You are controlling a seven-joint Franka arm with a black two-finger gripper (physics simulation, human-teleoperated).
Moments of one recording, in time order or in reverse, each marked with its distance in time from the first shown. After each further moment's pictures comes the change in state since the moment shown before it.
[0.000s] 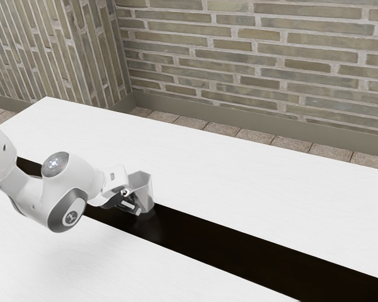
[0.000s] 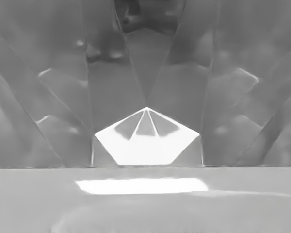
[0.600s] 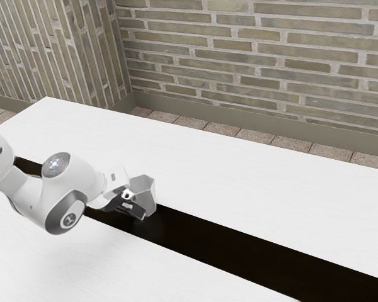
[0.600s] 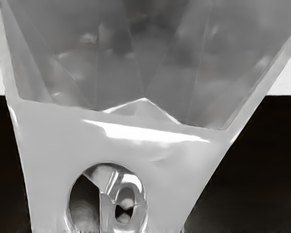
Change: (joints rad) arm -0.026 -0.071 -0.003 -0.047 0.001 -0.037 -0.118
